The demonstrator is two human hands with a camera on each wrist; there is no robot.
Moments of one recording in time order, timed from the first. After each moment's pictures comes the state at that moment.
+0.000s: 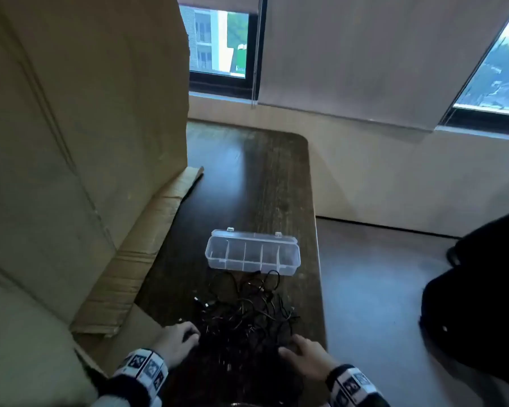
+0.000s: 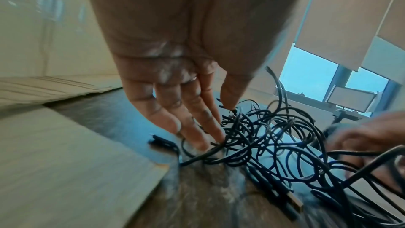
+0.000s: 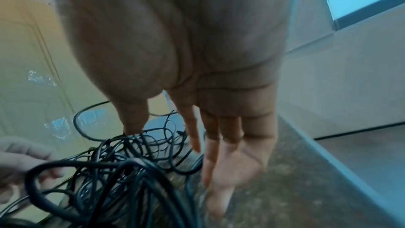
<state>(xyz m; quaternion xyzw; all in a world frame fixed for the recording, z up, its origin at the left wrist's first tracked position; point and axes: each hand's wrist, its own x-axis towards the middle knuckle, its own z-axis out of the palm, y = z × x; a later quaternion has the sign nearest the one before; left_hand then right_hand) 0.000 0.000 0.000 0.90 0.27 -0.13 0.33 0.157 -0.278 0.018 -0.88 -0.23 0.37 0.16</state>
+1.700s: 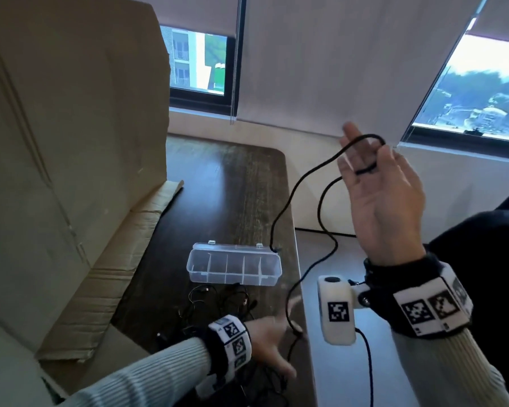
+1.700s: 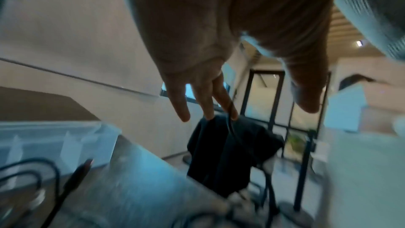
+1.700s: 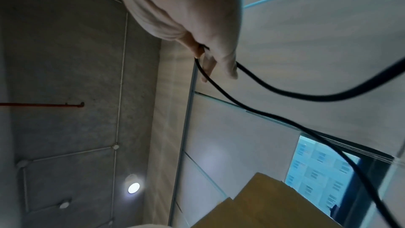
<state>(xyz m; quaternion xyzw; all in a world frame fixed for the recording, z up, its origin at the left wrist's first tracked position) 0.122 -0.135 0.082 0.86 -0.18 -0.19 0.44 0.186 -0.250 0.347 -0.41 -0.24 0.02 0.88</state>
